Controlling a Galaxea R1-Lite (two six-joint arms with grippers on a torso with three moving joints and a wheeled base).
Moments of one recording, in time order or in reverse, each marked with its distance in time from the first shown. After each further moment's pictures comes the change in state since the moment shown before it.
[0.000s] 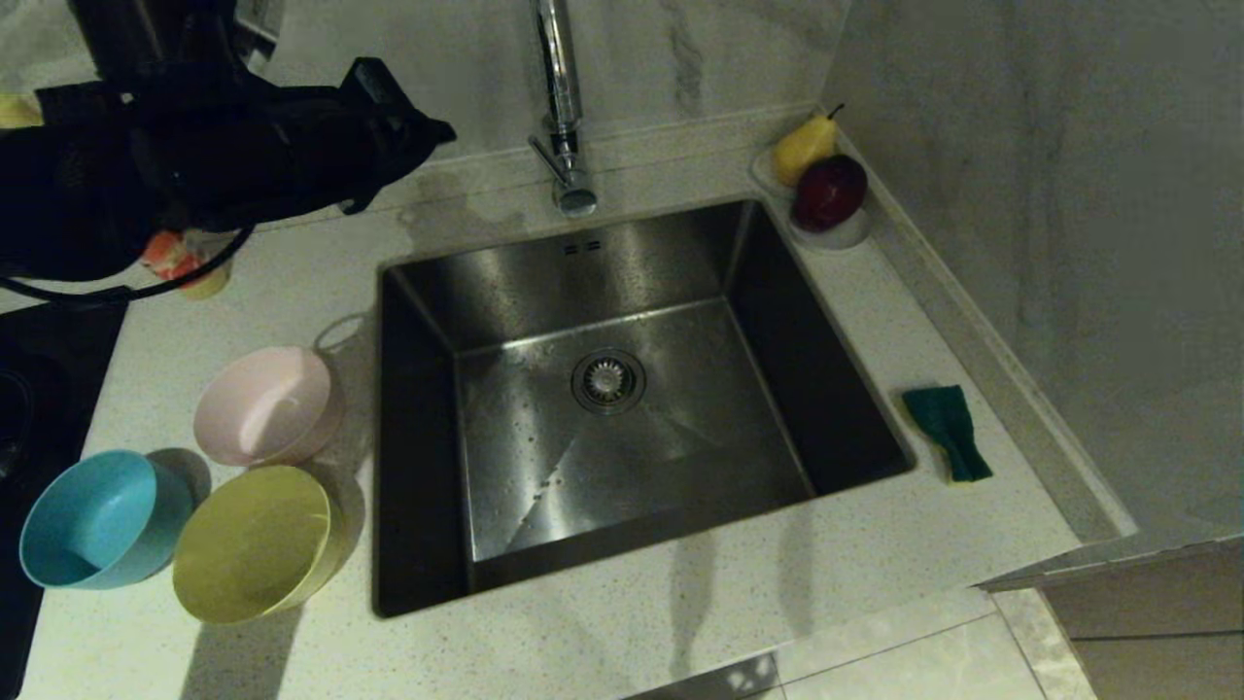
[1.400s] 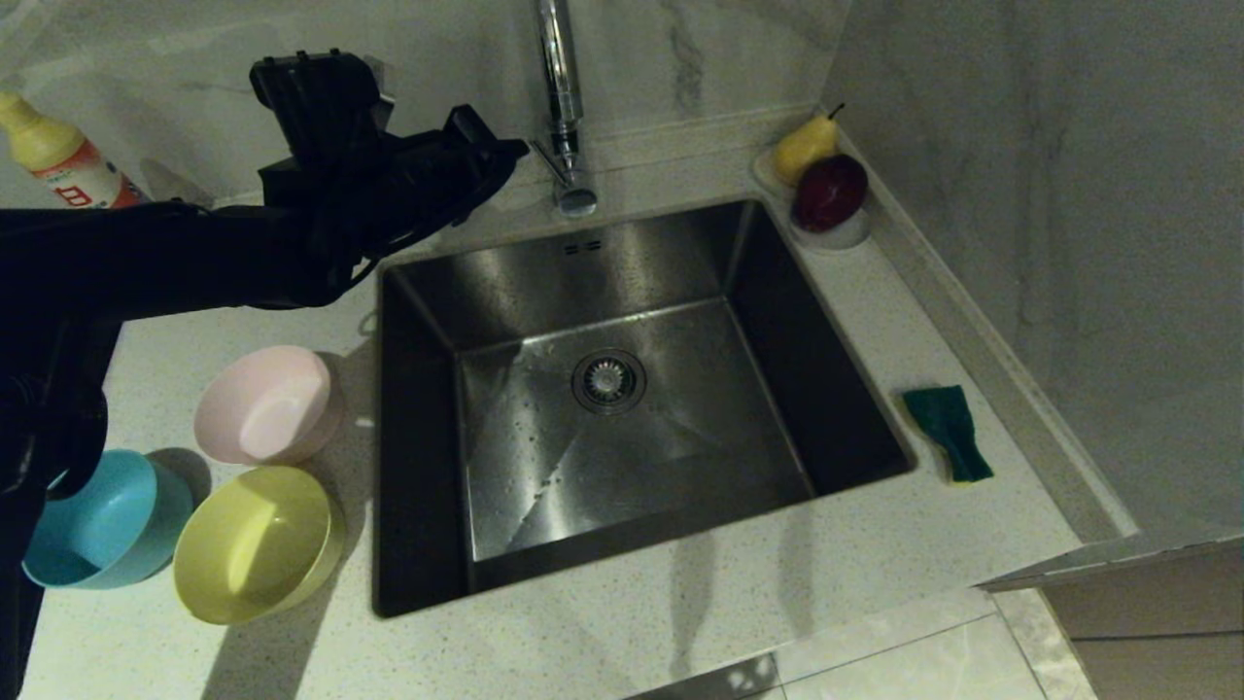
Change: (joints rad) left arm -0.006 0.335 -0.251 -0.212 -0.105 -0.116; right arm 0.000 0.000 0.000 0.000 0.000 0.000
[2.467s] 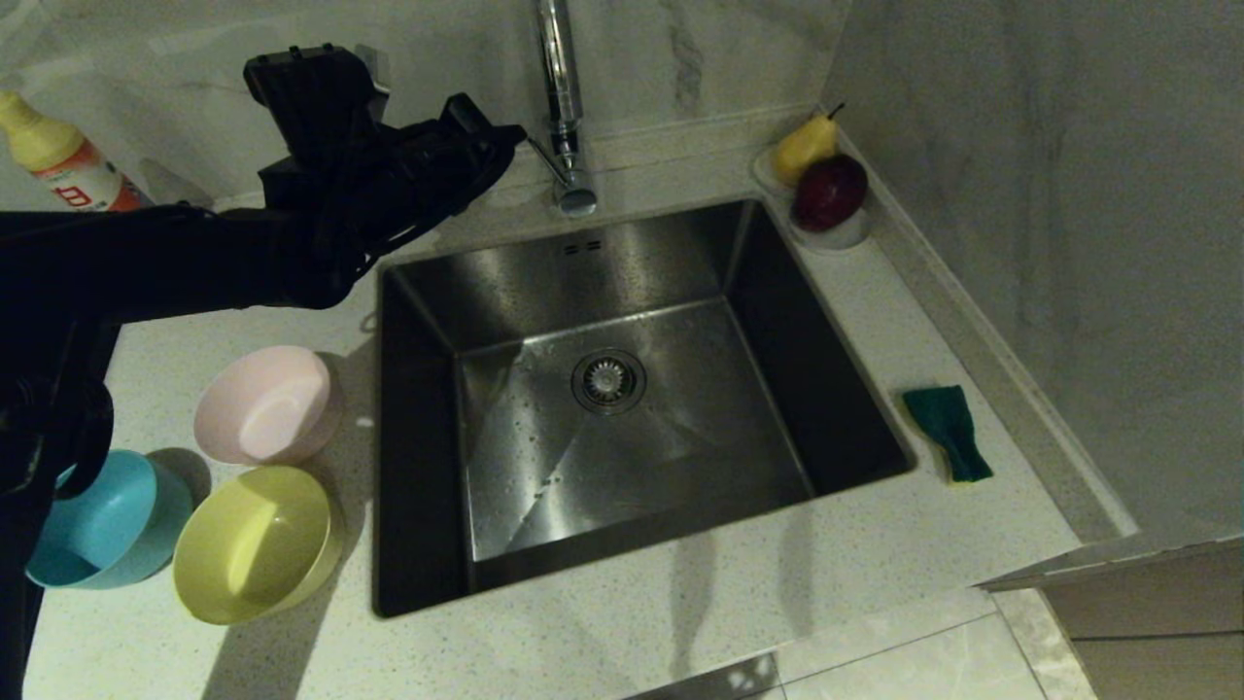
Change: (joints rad) left arm 0.000 0.006 -0.002 -0.067 0.004 -0.001; right arm 0.000 0.000 0.000 0.000 0.000 0.000
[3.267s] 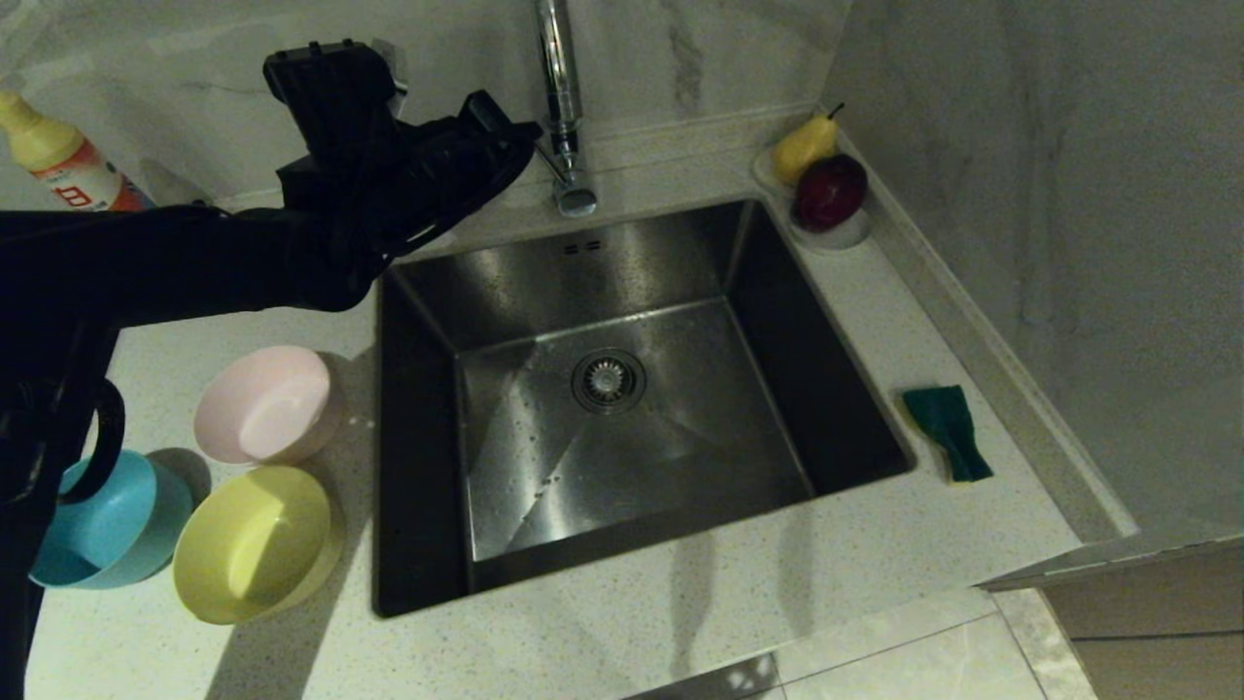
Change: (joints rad) left arm -0.045 -0.002 0.006 -0.004 0.046 0.021; right arm 0.000 0.000 0.000 0.000 0.000 0.000
